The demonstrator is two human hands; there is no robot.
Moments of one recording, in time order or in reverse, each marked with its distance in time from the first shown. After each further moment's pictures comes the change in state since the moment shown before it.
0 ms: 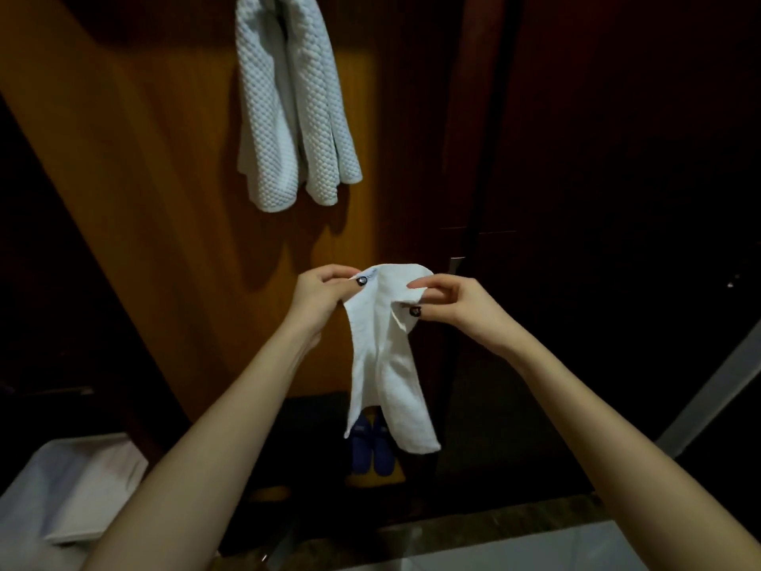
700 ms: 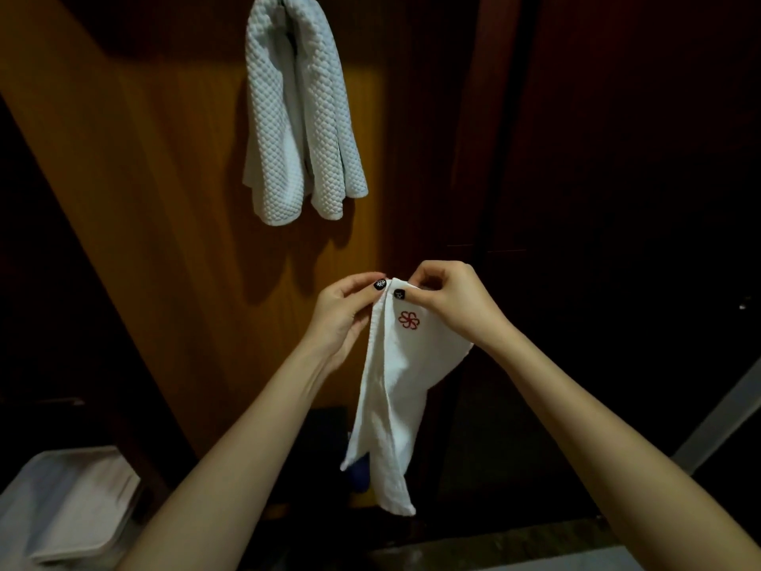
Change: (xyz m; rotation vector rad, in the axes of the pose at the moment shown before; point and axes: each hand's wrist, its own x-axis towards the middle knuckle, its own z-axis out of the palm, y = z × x) left_hand -0.001 0.006 0.019 -0.456 -0.140 -0.027; right_hand 0.036 -0.028 0.012 -0.465 0.212 -0.206
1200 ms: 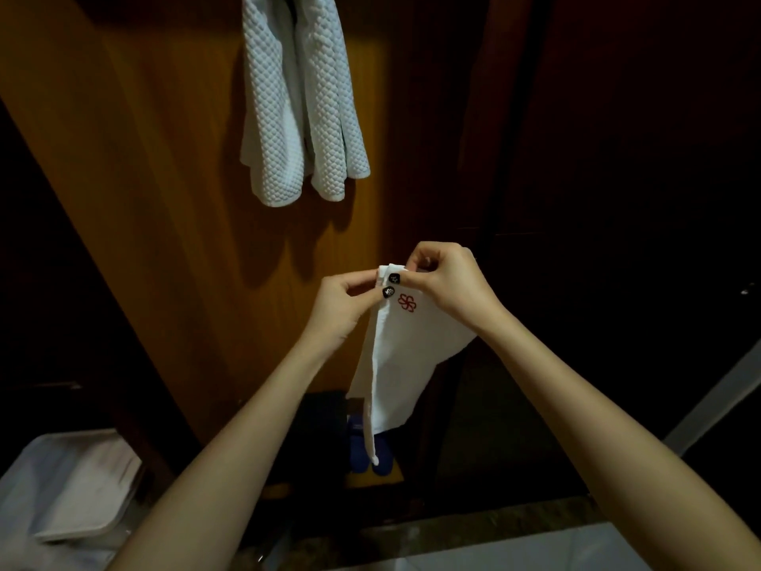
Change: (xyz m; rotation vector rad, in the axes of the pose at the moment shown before) left_hand -0.003 -0.005 -0.017 0.499 -0.072 0.265; right_hand 0.008 0.000 0.018 -0.056 0.048 0.005
